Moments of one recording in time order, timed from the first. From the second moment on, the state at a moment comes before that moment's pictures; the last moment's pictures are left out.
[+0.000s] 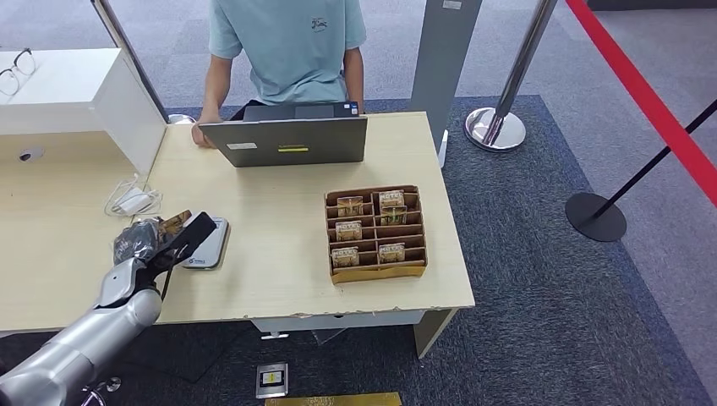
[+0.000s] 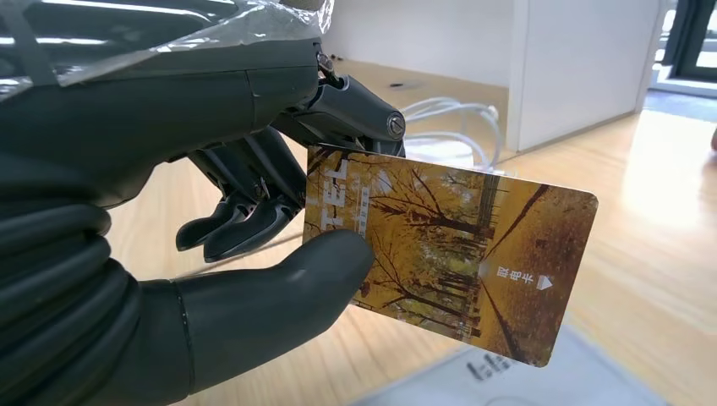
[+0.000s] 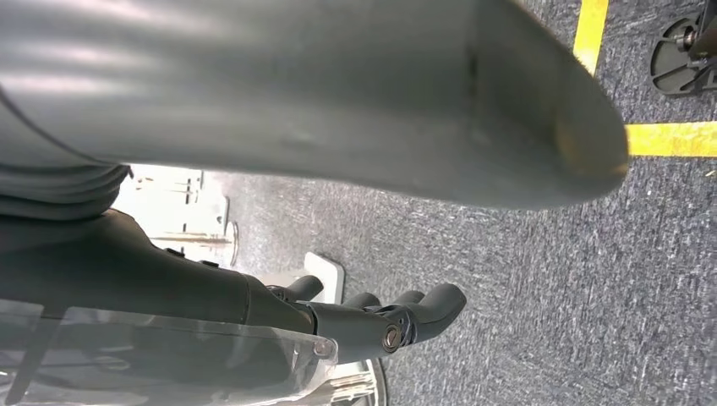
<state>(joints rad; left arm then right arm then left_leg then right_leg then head) -0.64 0.41 -0.82 -0.67 -0.64 0.42 0.32 -0.11 -0.17 1.02 -0.21 -0.75 -0.28 0.38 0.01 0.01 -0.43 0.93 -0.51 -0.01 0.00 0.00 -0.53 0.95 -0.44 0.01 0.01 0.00</state>
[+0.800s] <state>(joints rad) -0.74 0.52 -0.79 -0.91 -0.71 0.30 0.40 -0.11 -0.14 1.02 -0.21 -0.78 -0.28 0.36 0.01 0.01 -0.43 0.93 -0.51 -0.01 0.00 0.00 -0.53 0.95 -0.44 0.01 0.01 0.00</state>
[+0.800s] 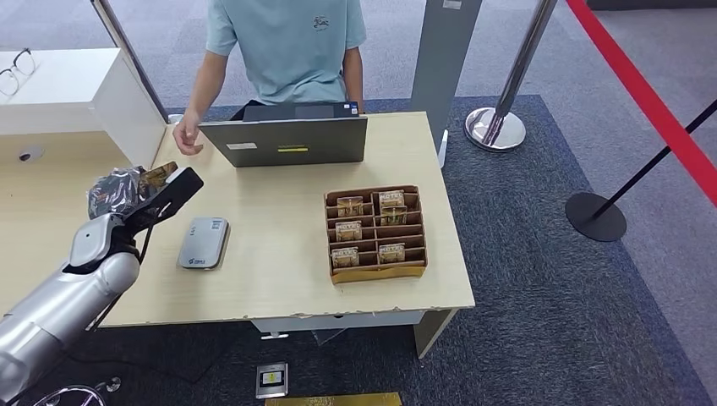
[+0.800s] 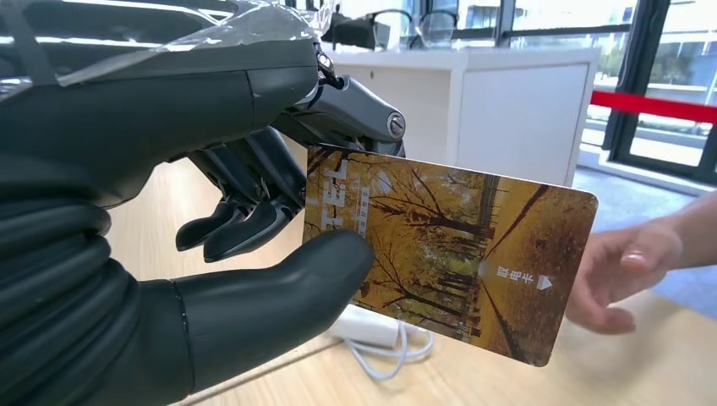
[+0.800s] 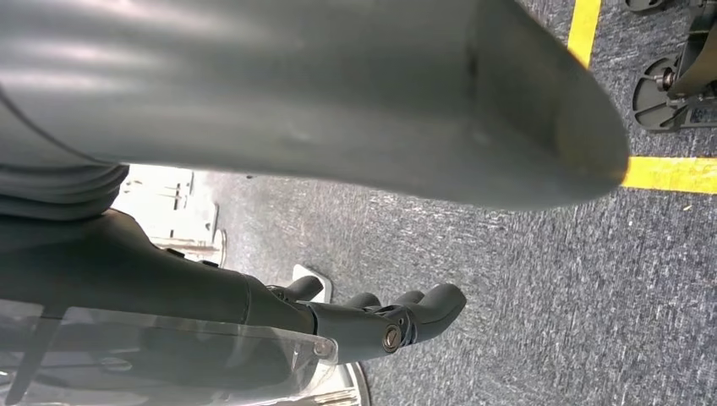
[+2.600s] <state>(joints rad) -0.73 0.63 -0.70 -1.02 -0.69 0.25 0.45 -0.11 -0.12 1.02 -0.21 -0.77 -0.28 0.34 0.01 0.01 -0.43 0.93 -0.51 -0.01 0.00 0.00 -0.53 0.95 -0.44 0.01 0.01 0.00</state>
